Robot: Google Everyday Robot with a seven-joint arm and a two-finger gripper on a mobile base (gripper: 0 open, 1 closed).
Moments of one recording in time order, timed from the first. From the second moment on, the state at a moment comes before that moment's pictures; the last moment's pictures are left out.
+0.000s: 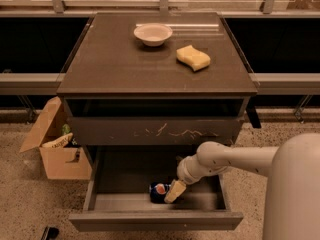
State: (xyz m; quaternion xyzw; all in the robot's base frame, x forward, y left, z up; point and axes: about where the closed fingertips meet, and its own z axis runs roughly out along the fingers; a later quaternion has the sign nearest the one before) arm 0.558 -0.068 0.412 -0.56 0.77 0.18 0.23
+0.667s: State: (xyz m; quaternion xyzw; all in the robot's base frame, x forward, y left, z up) arm 0.557 -0.054 0.385 -0.57 0.78 0.16 0.21
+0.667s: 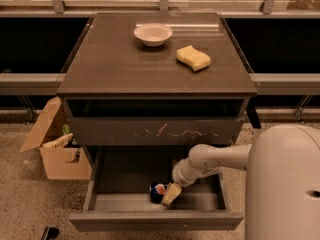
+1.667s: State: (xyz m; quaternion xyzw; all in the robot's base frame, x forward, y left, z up) arm 0.558 -0.049 0.378 -0.57 0.78 0.16 0.20
